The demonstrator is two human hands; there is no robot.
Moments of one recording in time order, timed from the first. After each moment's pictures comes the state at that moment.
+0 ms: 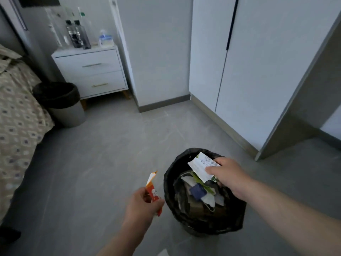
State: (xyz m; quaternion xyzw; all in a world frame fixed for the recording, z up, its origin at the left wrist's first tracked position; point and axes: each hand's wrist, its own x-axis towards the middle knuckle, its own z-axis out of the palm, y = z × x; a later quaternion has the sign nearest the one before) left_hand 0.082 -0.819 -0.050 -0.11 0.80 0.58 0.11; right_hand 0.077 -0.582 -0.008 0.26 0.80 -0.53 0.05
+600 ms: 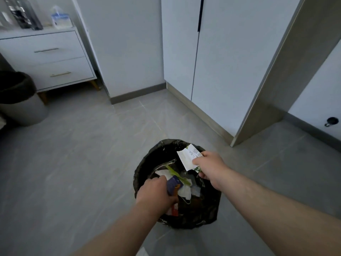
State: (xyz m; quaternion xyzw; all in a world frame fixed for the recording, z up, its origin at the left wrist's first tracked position) left_hand 0.052 -0.716 -0.084 0.19 0.96 0.10 0.16; right_hand 0.064 -0.546 -0.052 0.39 0.71 -0.59 0.02
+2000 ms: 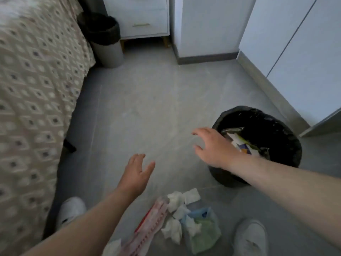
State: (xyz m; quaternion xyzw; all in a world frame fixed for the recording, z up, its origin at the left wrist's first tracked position) left_hand 0.122 -0.991 -0.114 -0.08 0.92 0.36 0.14; right_hand 0.072 -0.746 -0.054 -0.12 0.96 -0.23 0.08
